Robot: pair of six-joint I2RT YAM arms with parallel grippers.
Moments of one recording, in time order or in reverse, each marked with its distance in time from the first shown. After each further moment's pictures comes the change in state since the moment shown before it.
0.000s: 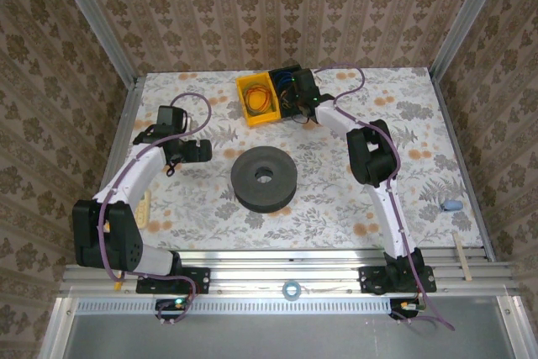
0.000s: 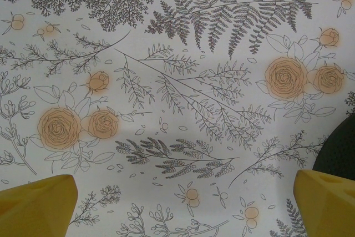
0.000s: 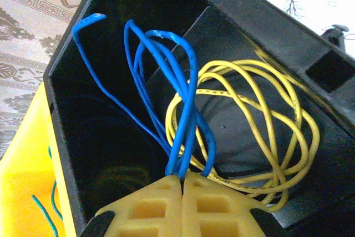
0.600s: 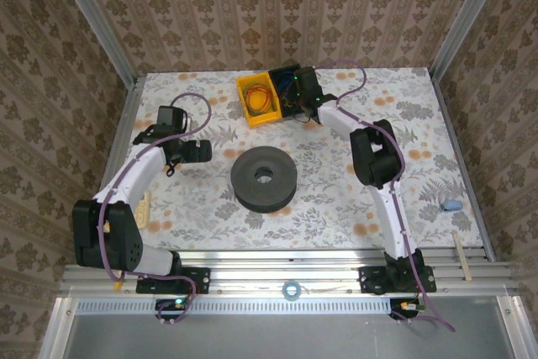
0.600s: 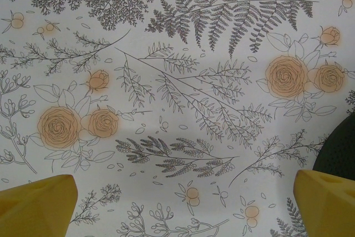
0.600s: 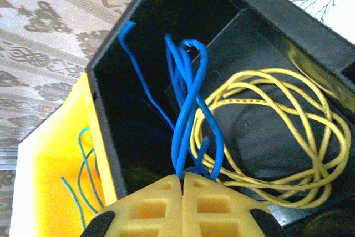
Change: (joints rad) left arm 0.000 0.000 0.000 -0.003 0.000 0.000; right arm -0.004 -0.066 -0.072 0.078 -0.043 -0.069
